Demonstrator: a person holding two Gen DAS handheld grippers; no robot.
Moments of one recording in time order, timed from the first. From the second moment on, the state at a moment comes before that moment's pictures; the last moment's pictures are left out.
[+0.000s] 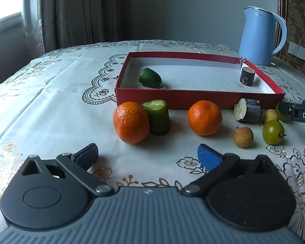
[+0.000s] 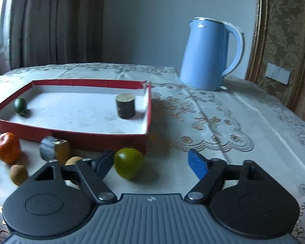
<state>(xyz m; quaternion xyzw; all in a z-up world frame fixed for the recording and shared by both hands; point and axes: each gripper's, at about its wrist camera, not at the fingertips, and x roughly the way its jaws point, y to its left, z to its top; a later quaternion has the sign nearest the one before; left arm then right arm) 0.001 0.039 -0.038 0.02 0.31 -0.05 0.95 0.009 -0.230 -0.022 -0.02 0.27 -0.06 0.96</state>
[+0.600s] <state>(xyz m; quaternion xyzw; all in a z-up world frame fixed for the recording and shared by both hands) 0.000 0.038 -0.039 0.02 0.31 -0.05 0.95 0.016 -0.213 -0.030 -0.01 0.30 0.00 0.95</state>
